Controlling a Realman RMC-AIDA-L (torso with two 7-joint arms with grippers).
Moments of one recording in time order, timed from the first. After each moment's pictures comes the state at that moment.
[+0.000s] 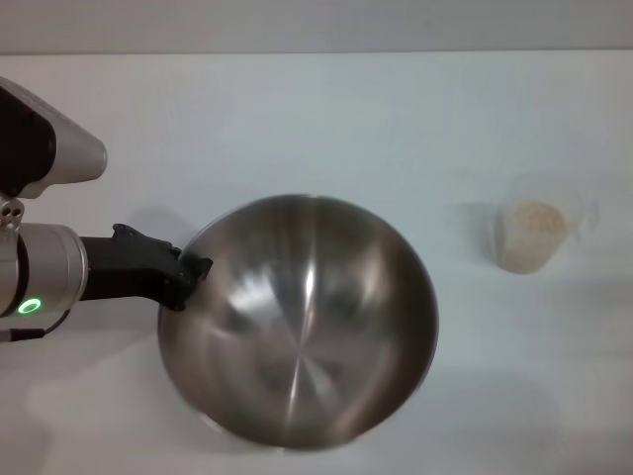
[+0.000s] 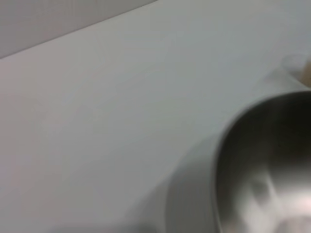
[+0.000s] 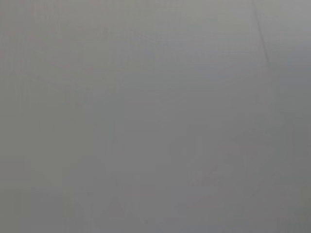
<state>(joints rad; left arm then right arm) -0.10 -2.07 -1.53 -1.62 2.35 -1.13 0.72 0.10 2.09 0.74 0.18 -2.00 -1.75 0.11</state>
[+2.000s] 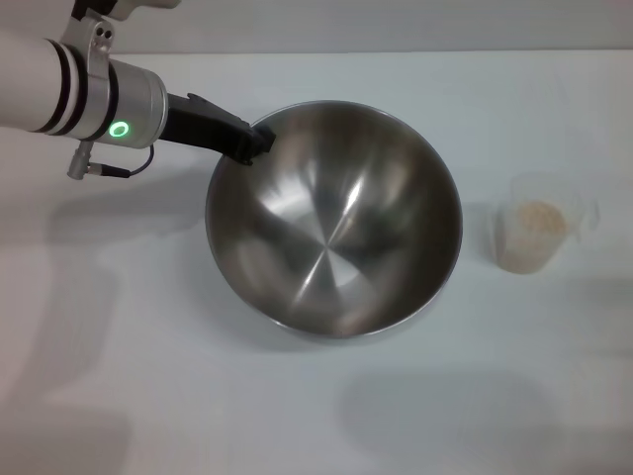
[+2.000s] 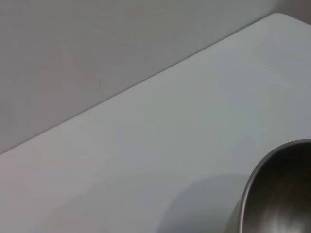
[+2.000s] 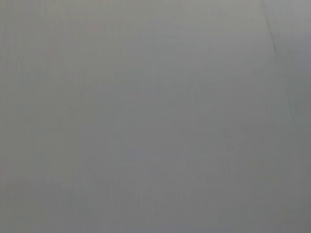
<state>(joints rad) -0.69 -2.06 -1.82 -1.01 2.26 -1.06 0.85 0.10 2.09 0.72 0.18 -2.00 -1.74 0.11</state>
